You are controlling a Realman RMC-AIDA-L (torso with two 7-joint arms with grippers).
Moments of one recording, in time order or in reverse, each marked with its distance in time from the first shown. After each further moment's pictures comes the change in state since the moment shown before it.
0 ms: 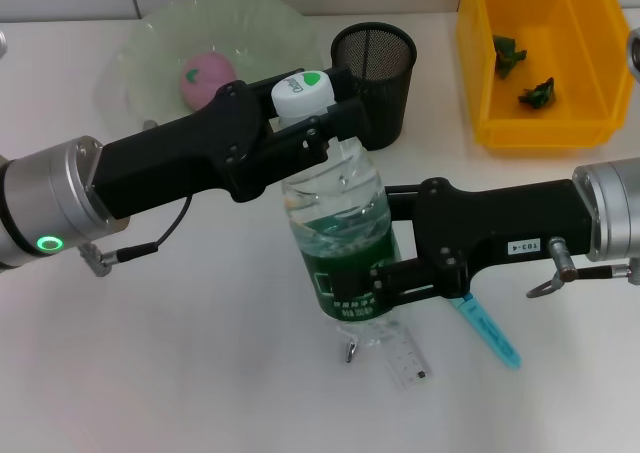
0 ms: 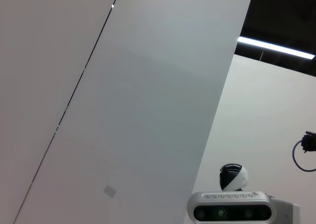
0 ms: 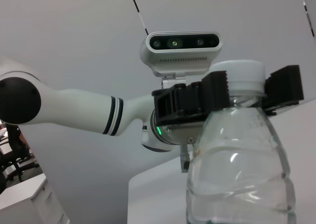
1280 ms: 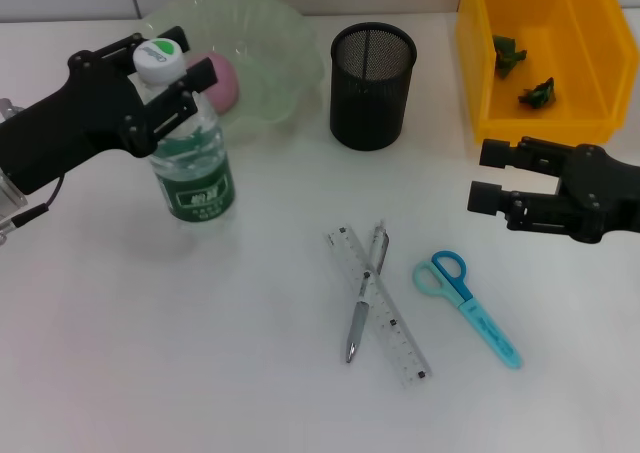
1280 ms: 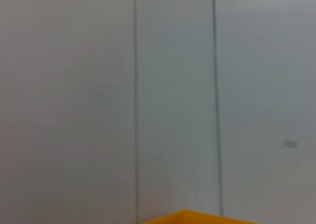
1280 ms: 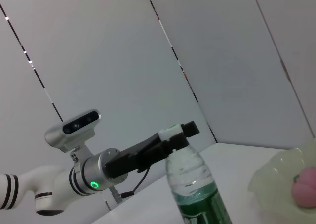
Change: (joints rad) left arm 0.147 0.034 -0.158 0.105 0.033 -0.277 0.344; right arm -0.156 -0.017 0.316 0.024 -0.002 -0.049 -0.019
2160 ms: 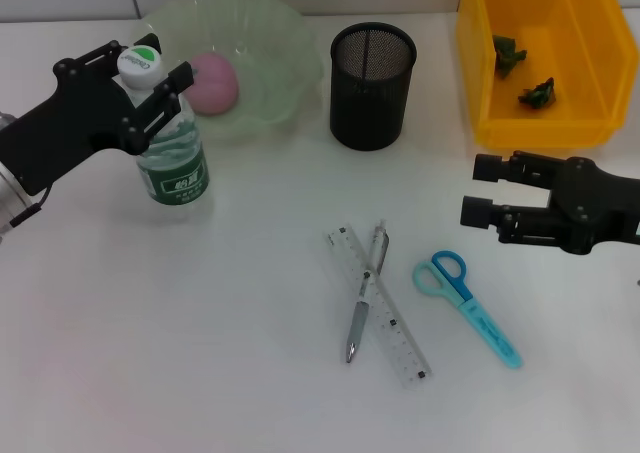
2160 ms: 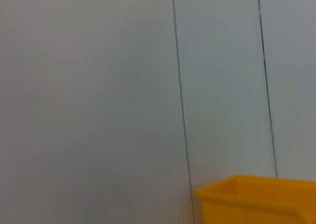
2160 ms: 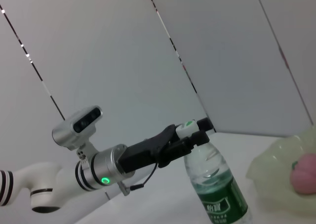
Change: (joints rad) left arm 0.019 -0.036 -0.026 -0.002 -0.009 -0.161 0.174; right arm 0.017 -0.001 0.000 0.033 -0.039 0.009 -0.015
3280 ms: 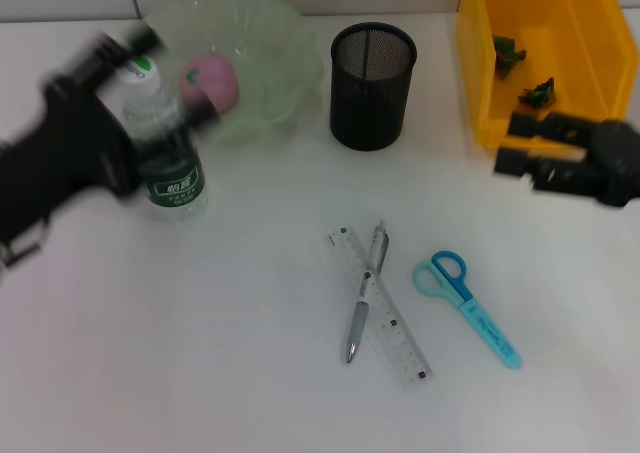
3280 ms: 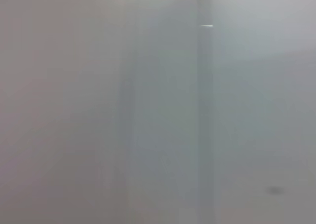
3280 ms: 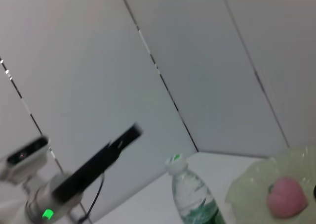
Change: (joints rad) left arm 0.059 0.007 0.017 -0.013 -0.122 0.283 -0.049; right arm 0.026 0.002 0.143 -0.036 -0.031 -0.035 0.059
